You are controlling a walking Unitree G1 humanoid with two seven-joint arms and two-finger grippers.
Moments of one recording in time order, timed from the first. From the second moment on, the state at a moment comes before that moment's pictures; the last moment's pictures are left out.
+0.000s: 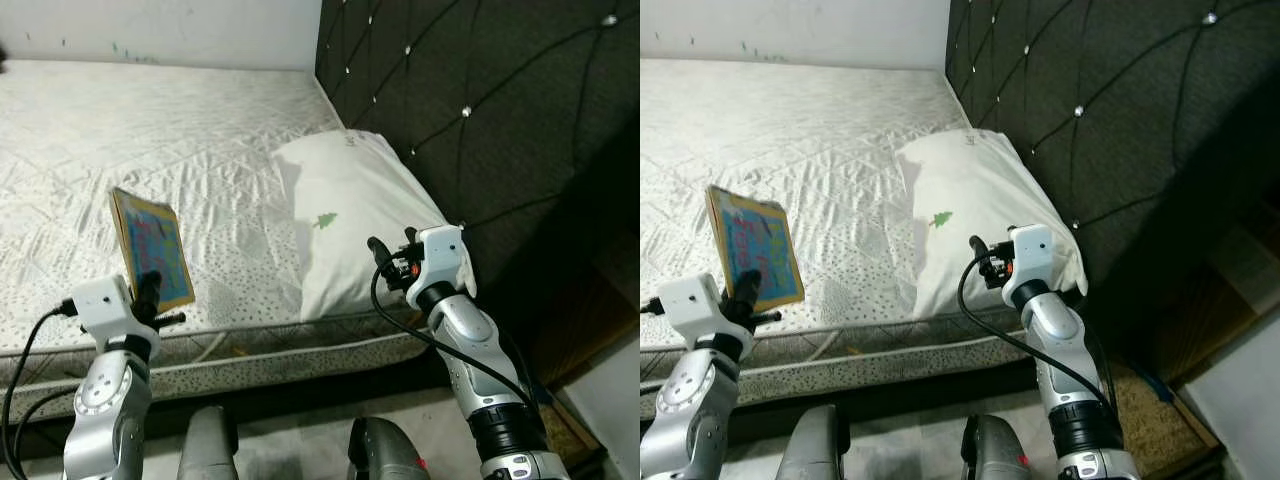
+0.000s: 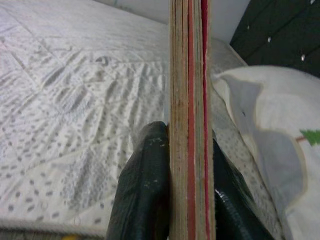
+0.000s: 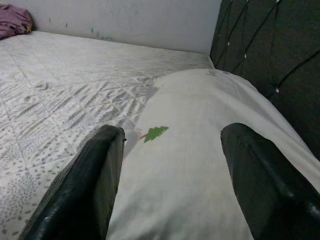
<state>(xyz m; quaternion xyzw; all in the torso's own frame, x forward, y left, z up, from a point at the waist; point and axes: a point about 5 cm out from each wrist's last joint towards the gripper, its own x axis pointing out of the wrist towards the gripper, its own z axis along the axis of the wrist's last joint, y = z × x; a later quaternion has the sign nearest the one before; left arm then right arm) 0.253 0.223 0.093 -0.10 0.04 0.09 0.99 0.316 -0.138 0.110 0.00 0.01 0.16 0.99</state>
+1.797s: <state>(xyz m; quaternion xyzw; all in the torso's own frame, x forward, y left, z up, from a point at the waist) 0.289 0.199 0.059 -0.30 0.26 0.00 0.92 0.276 -0.172 0.119 -0.04 0.02 0.18 0.98</state>
